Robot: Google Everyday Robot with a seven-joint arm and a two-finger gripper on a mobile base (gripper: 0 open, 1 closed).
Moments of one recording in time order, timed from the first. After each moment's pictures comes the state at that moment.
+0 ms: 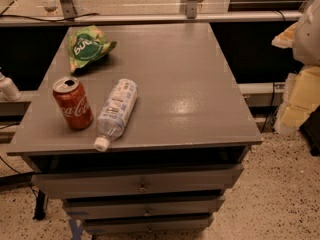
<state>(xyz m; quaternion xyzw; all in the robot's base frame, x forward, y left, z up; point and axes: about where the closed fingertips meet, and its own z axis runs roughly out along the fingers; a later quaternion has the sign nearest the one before) 0.438 -0.217 0.976 -0.60 0.78 -0.03 0.16</state>
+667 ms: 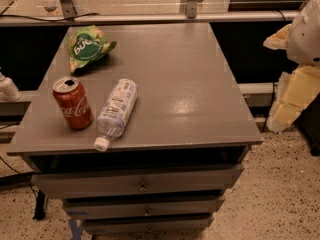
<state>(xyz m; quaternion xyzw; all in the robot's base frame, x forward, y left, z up) 0.447 -0.209 0.970 -0.61 0.77 0.00 0.18</state>
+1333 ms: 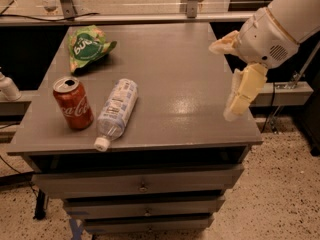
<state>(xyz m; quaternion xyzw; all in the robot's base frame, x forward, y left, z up) 0.490 -0.127 0.941 -0.68 0.68 0.15 0.24</state>
